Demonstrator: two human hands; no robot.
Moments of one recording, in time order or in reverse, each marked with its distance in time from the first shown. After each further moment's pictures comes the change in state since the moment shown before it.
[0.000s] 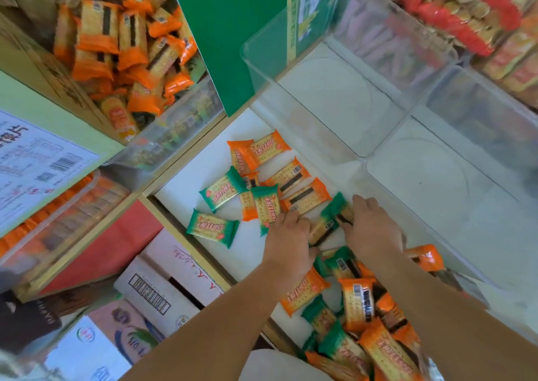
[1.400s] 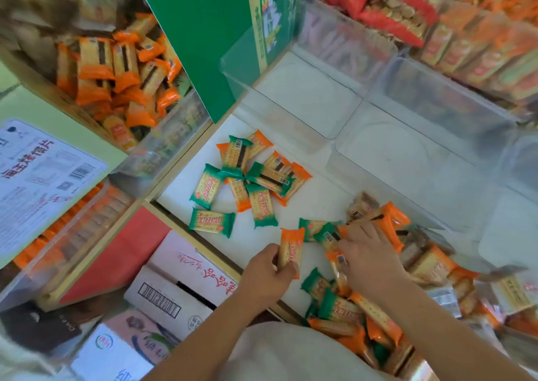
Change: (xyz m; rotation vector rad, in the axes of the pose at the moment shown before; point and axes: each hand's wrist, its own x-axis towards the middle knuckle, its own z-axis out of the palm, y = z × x) left_hand -0.107 -0.021 -0.004 -0.582 -0.147 -0.210; right_hand -0.116 0.030 0.029 -0.131 0.109 -0.271
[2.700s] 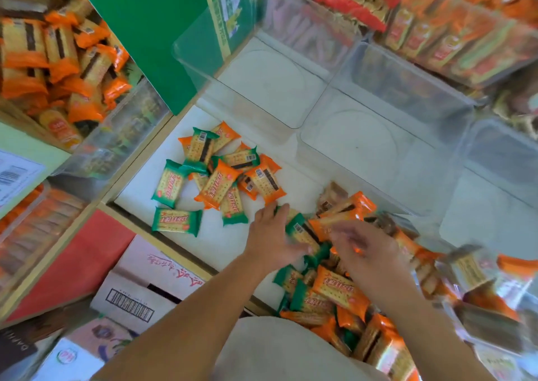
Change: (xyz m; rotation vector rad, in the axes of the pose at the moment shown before) left_hand 0.065 0.058 0.036 0.455 -0.101 0.125; right_hand -0.049 0.016 -0.042 1.043 0.227 0.327
